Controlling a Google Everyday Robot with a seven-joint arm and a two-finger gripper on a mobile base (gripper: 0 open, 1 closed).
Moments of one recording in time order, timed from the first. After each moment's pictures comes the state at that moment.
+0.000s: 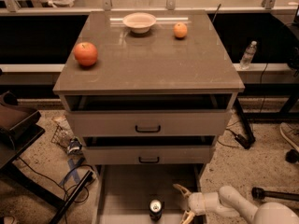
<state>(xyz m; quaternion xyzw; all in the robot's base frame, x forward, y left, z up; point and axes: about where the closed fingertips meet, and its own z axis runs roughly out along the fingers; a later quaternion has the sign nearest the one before) 0.448 -0.127 0.211 -0.54 0.59 0.43 0.43</state>
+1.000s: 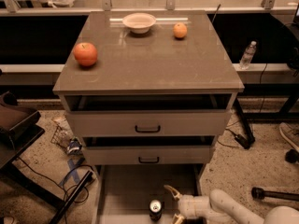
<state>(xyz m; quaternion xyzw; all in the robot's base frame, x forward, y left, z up) 0.440 -0.074 0.230 -0.55 0.57 0.40 0.46</state>
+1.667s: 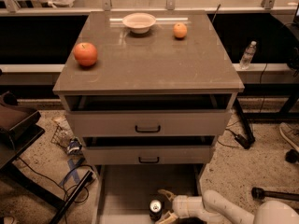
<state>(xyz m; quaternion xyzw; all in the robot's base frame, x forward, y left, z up) 0.453 -0.054 0.192 -0.54 0.62 0.38 0.43</state>
